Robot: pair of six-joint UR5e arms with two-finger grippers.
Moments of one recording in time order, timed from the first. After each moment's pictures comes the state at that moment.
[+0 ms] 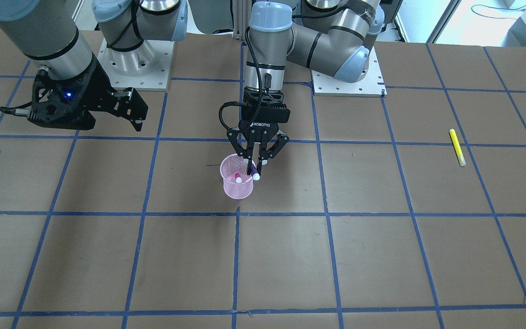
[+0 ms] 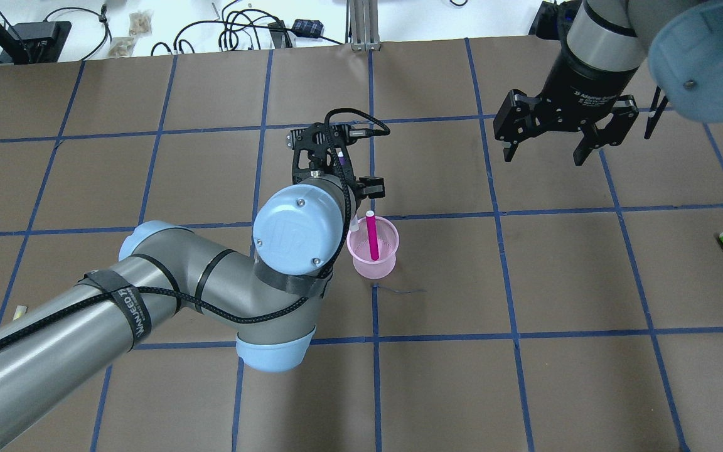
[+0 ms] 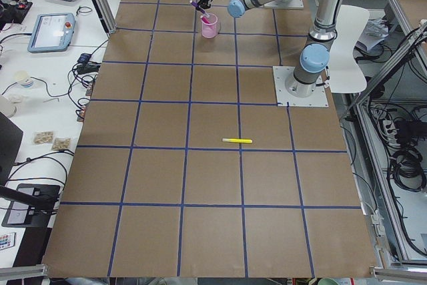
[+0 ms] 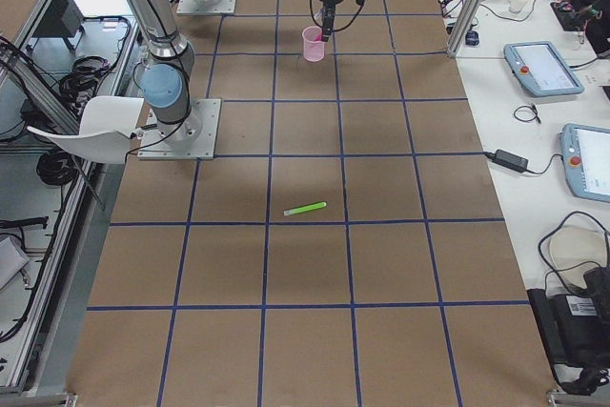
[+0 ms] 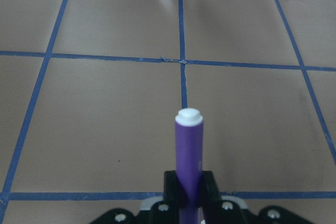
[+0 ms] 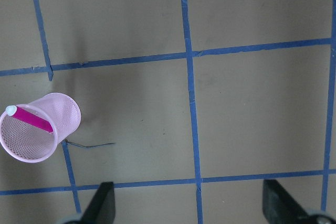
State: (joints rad) left arm -2.02 -1.77 -2.07 -0.24 1.76 -0.42; right arm 1.56 -1.53 1.59 -1.56 -1.52 0.07
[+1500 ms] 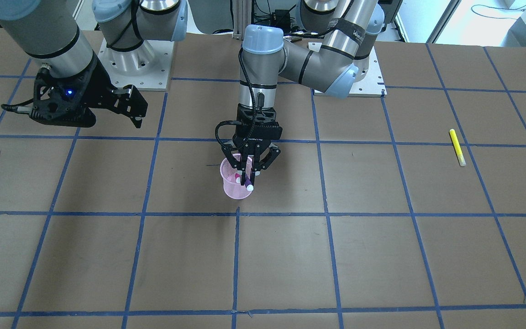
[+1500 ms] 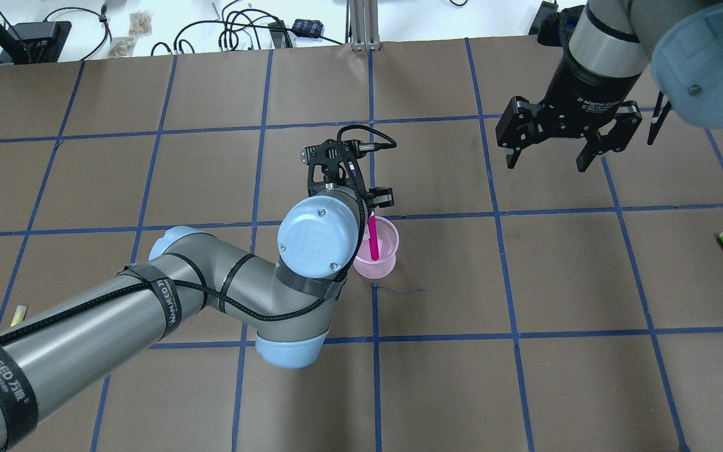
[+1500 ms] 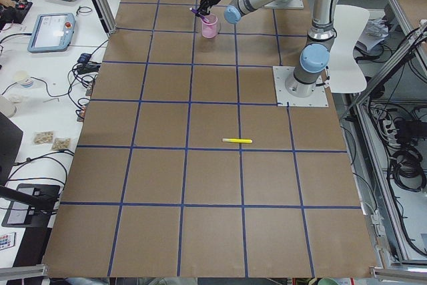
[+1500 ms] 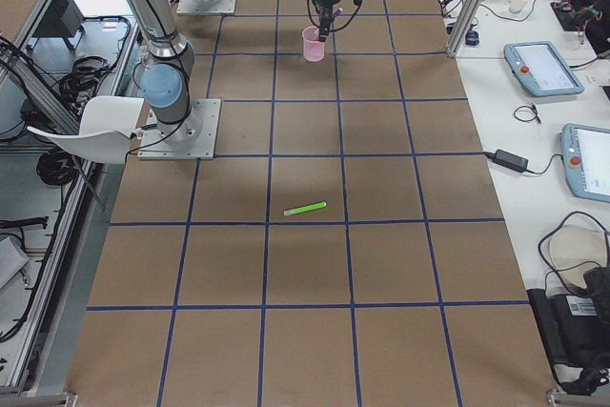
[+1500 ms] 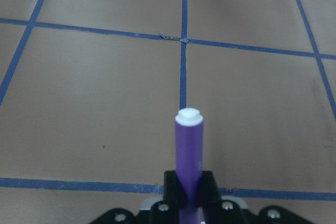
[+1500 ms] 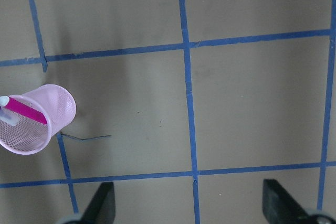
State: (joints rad) left arm -2.03 -1.85 -2.08 -0.17 1.75 -0.48; right arm 1.55 -1.55 1.62 -1.55 -1.52 0.06
